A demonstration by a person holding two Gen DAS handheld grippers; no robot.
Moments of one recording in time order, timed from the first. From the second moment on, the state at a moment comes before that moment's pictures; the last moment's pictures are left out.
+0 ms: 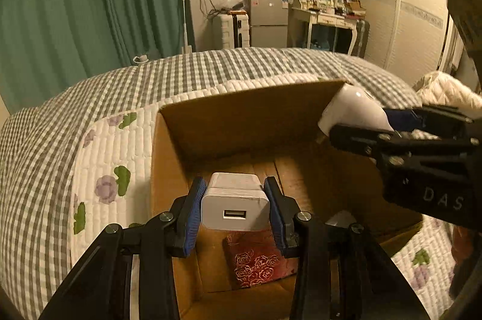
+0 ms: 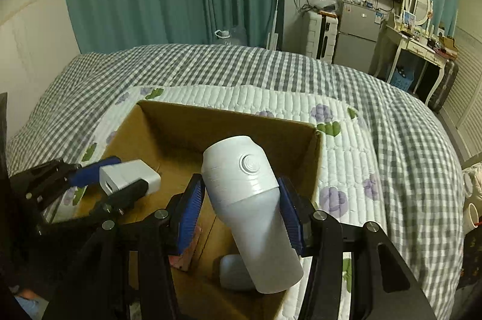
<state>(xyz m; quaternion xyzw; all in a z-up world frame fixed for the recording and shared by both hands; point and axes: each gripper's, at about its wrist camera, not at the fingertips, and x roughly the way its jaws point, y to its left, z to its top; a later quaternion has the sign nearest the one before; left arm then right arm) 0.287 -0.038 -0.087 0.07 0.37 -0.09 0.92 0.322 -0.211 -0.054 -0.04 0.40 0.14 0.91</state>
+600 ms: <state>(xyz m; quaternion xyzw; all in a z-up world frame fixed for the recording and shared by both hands) 0.242 -0.040 -0.024 0.06 0.34 -0.07 0.94 0.287 -0.244 0.012 -0.01 0.35 0.10 0.93</state>
